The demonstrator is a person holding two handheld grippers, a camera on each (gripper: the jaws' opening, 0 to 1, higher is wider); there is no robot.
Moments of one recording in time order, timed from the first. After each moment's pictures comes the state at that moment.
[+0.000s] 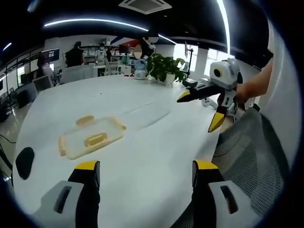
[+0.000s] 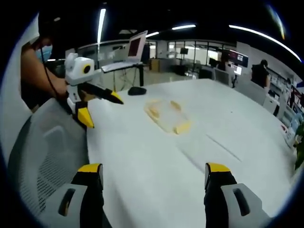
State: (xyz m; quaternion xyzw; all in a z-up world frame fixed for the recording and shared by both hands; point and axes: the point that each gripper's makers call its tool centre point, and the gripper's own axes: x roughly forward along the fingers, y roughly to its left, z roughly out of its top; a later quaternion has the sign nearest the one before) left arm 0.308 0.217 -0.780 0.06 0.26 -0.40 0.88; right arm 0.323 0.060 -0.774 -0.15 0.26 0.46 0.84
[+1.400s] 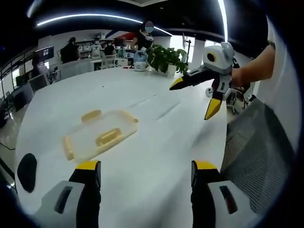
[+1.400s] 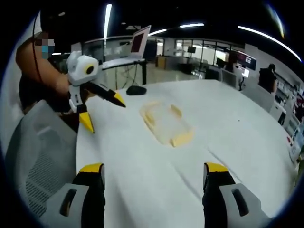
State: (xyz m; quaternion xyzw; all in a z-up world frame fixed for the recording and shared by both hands) left arm 0.345 0.240 -0.800 0.09 0.29 -0.42 0.86; right arm 0.369 0.092 -0.778 -0.18 0.26 0.48 0.82
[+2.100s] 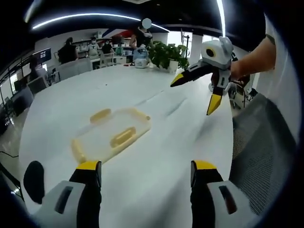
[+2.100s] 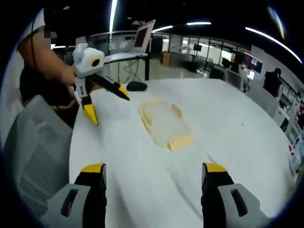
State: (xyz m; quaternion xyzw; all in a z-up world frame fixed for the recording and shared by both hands) left arm 0.373 0.260 -0.807 0.12 0.29 -0.42 0.85; right arm 0.390 0.103 -0.786 -0.20 0.27 0.49 0.80
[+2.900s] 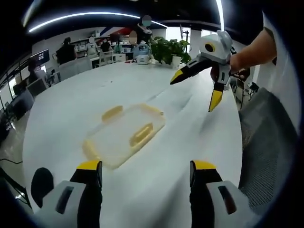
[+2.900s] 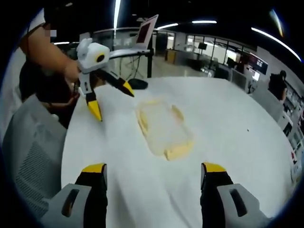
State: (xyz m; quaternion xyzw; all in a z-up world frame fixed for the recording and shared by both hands) left arm 0.400 0.283 -0.816 0.14 0.30 -0.42 0.85; right arm 0.413 0.122 -0.795 -0.22 0.27 0.51 0.79
